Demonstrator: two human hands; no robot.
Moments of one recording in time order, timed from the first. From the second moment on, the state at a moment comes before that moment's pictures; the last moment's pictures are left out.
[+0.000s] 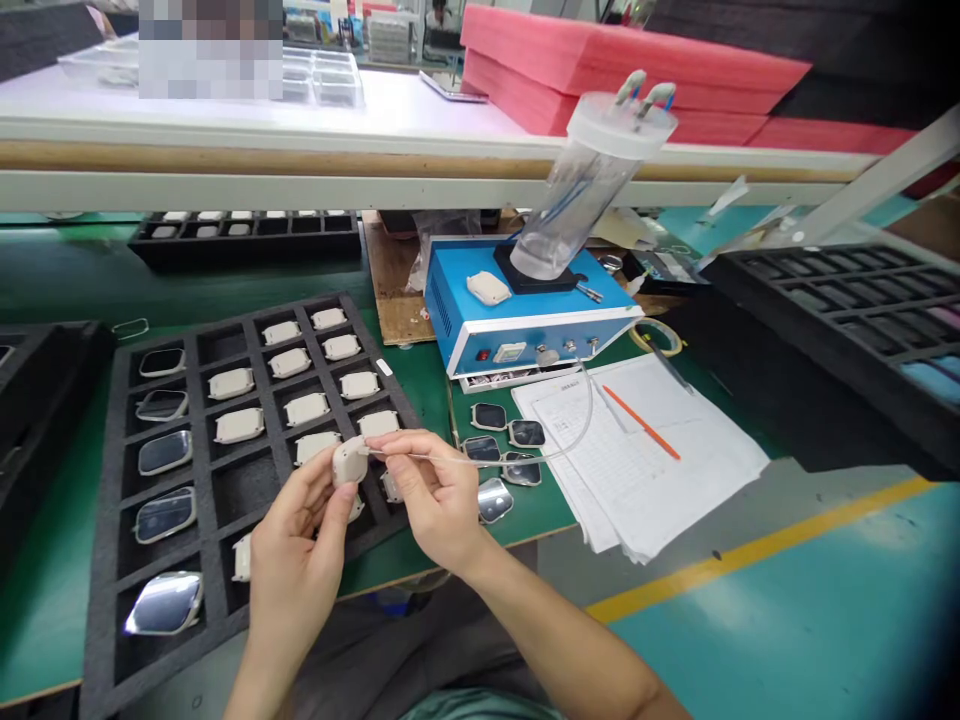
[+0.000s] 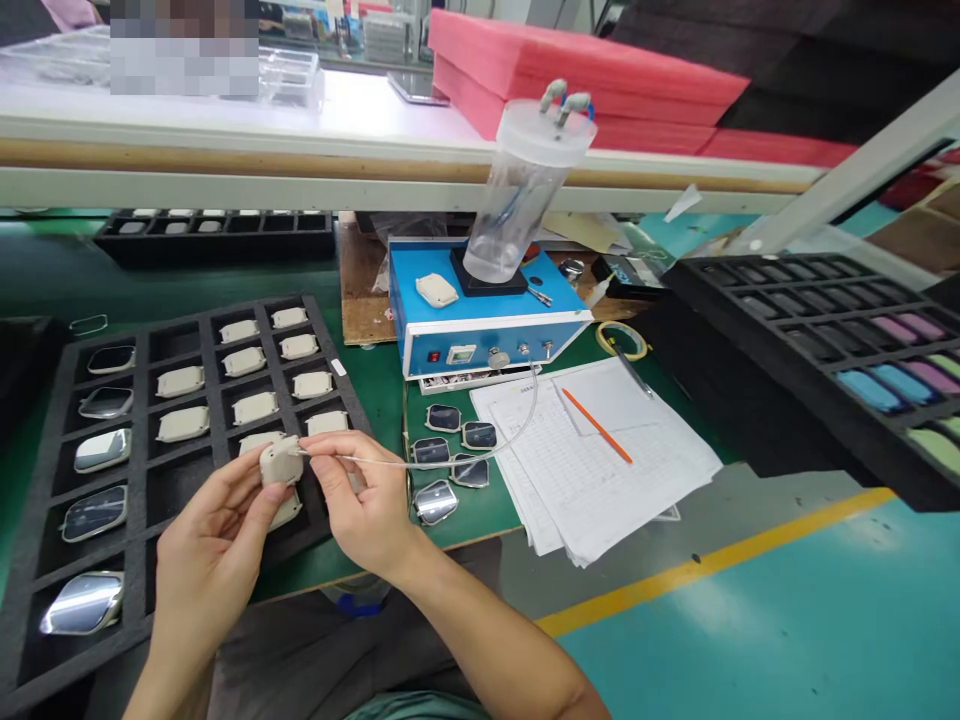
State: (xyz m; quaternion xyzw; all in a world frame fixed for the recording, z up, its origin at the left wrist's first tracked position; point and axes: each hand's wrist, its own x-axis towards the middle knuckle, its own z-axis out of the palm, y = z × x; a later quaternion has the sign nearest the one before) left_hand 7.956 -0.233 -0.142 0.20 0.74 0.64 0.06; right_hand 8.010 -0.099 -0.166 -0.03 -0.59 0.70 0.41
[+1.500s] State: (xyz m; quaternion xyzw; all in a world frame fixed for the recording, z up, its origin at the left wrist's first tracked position) left_hand 7.961 -0.235 -0.138 0.22 0.74 0.63 0.08; right_hand 8.016 -0.105 -0.166 -0.06 -0.60 0.68 0.42
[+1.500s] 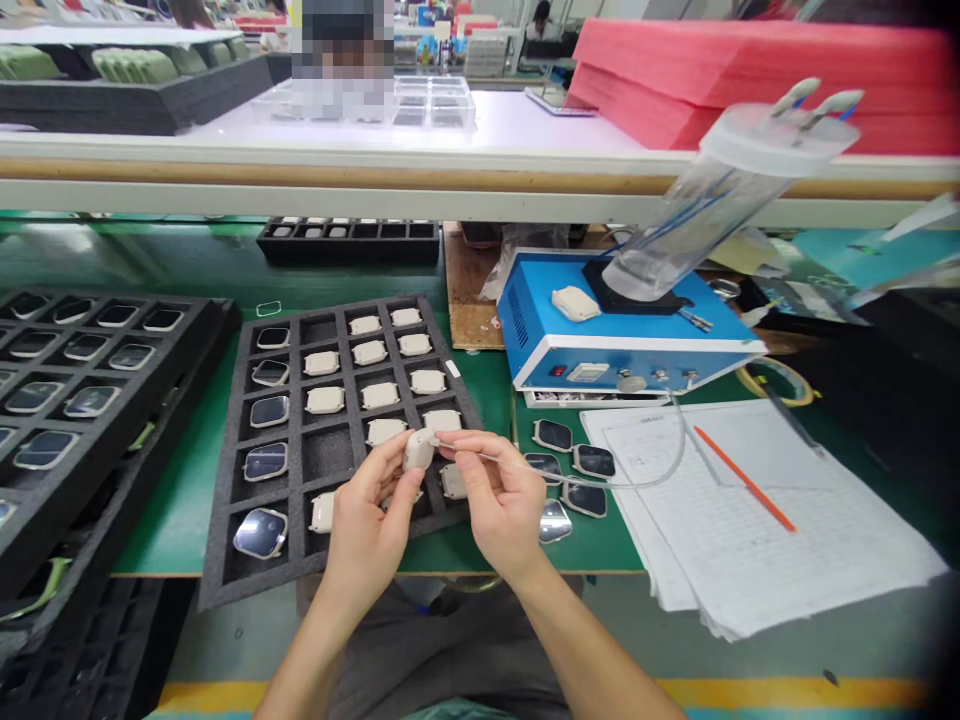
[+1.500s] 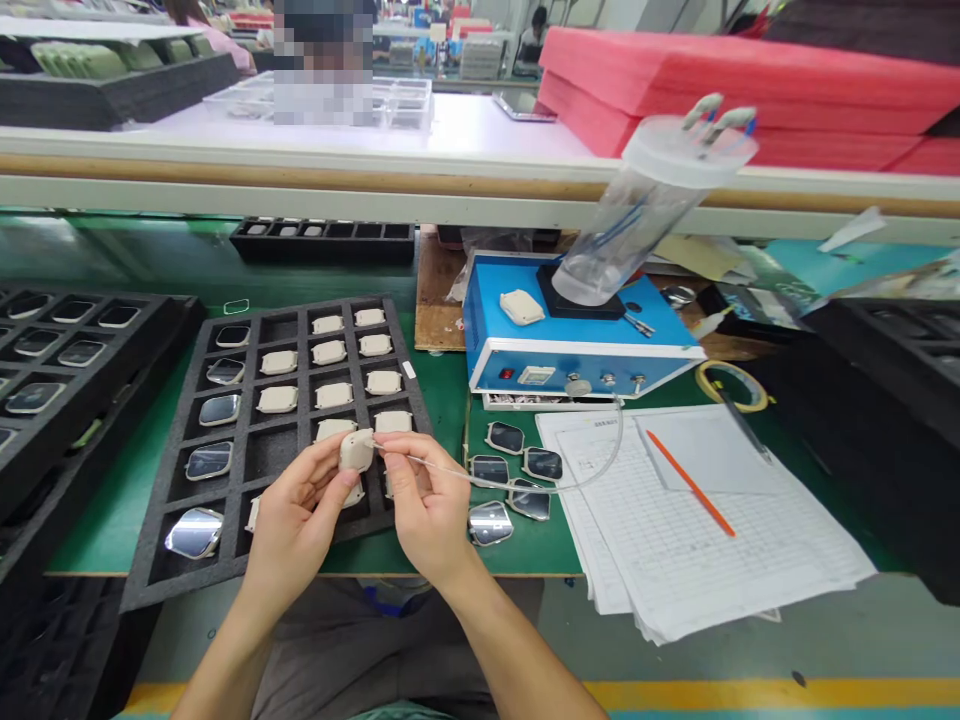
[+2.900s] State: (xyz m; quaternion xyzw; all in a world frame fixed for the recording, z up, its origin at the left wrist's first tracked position) left_hand 7.919 -0.281 -0.104 0.29 0.93 0.12 -0.18; right_hand 8.104 -0.022 -0.143 -0.17 -0.53 0.62 0.55
